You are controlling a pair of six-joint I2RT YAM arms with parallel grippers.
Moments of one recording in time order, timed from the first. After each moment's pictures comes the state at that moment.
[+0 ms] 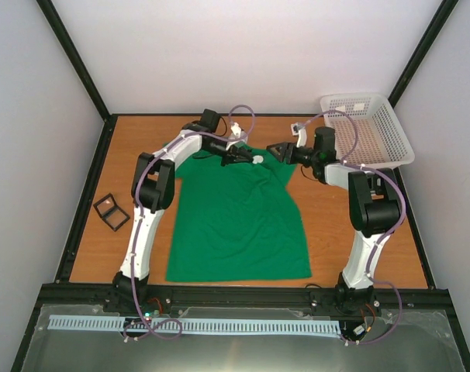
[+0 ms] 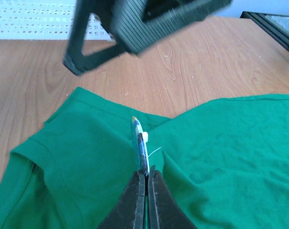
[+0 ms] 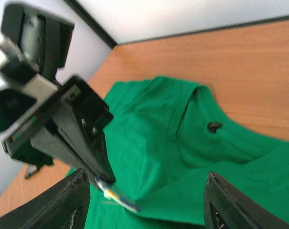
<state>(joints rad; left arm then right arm) -0.36 2.45 2.08 -0.72 1.12 0.97 0.14 1.93 1.12 0.41 -0.84 0.39</state>
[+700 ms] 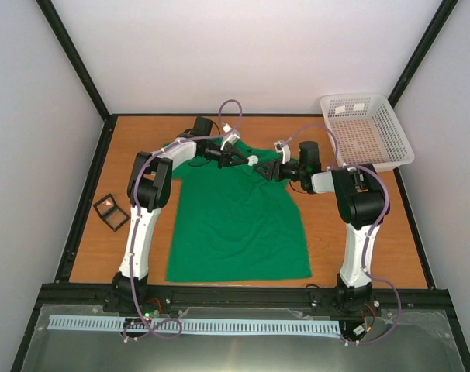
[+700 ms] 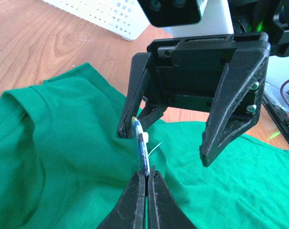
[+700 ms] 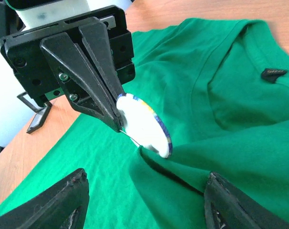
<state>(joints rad) -0.31 2.45 1.90 -0.45 1.22 0.52 0.23 2.05 1.05 0.50 -0.91 0.25</state>
